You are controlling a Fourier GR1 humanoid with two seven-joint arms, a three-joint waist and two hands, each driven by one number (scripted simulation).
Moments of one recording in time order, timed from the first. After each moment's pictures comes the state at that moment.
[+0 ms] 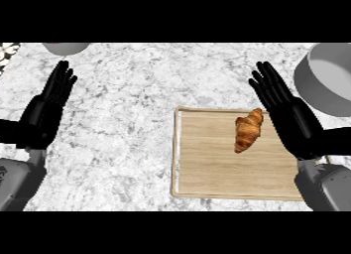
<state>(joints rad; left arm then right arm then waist) -0.29 0.49 -0.21 -1.41 0.37 0.20 -0.15 -0.29 -0.36 0.27 -1.64 -0.43 -0.10 0.01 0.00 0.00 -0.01</state>
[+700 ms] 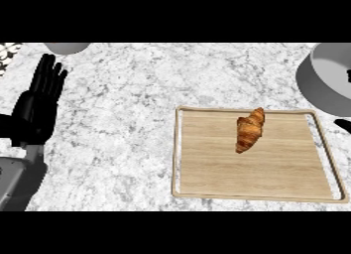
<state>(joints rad) -0.30 0.43 -0.13 -1.46 0.40 0.28 -0.08 -0.24 -0.77 -0.05 -1.35 -0.24 0.17 -0.38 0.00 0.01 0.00</state>
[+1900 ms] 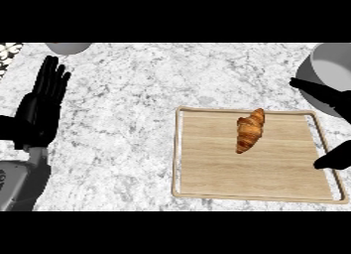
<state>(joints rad) -0.28 0.37 -0.09 -1.50 0.33 0.27 -0.02 -0.31 -0.80 0.19 -1.57 0.23 0.34 -0.03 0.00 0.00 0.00</state>
